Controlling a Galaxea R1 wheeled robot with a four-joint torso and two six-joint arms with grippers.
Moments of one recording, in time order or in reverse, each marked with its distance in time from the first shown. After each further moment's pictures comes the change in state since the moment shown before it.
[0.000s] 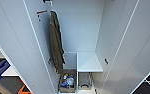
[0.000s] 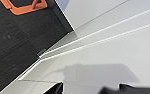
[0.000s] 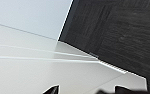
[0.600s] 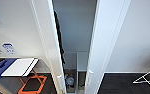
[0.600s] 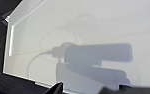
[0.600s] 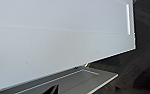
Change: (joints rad) left arm -0.006 0.278 -0.009 0.122 0.037 0.007; right arm -0.050 0.224 0.139 -0.193 0.005 0.003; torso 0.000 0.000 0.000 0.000
